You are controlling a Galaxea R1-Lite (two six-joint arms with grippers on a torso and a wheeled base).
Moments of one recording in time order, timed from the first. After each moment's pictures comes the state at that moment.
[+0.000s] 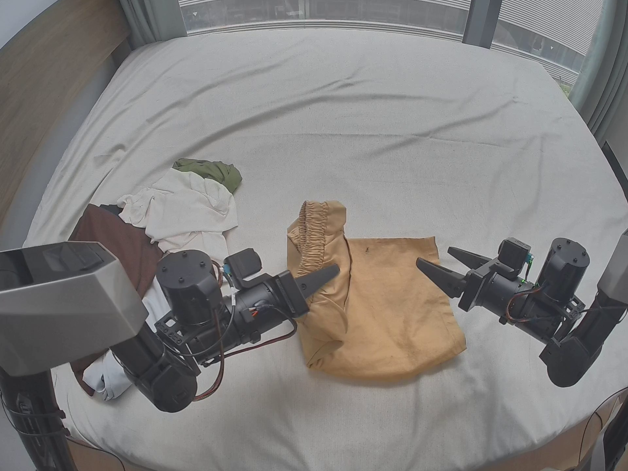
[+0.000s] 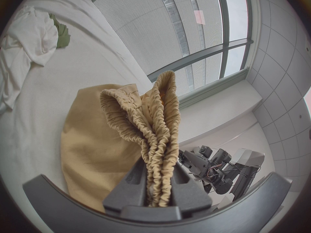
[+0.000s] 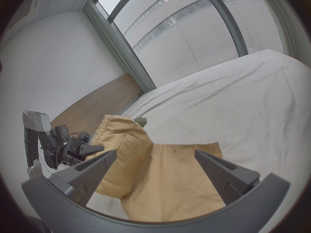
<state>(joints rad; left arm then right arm) -0.59 2.17 -0.69 -1.50 -0.37 -0.79 0.33 1.95 -0.41 -1.54 0.34 0.28</state>
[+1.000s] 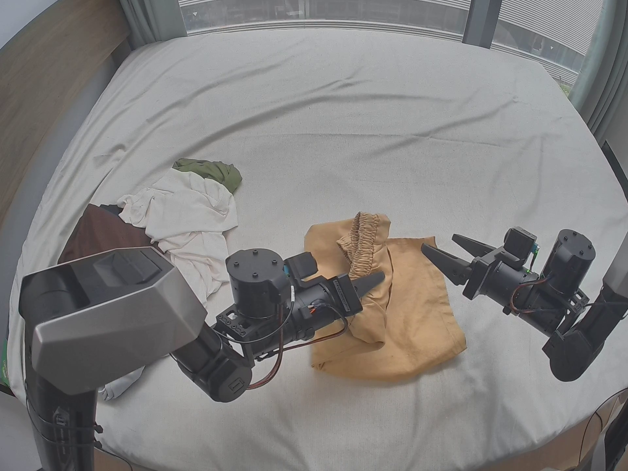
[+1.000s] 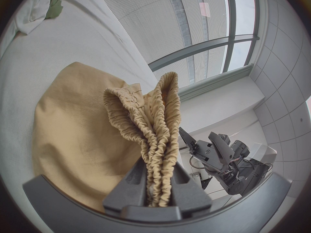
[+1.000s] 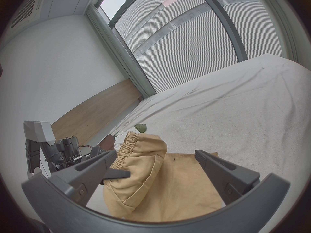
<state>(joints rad) -0.67 2.31 -0.97 -1.32 -0.33 -0.80 0.32 1.94 -0.44 -1.54 0.34 0.28</state>
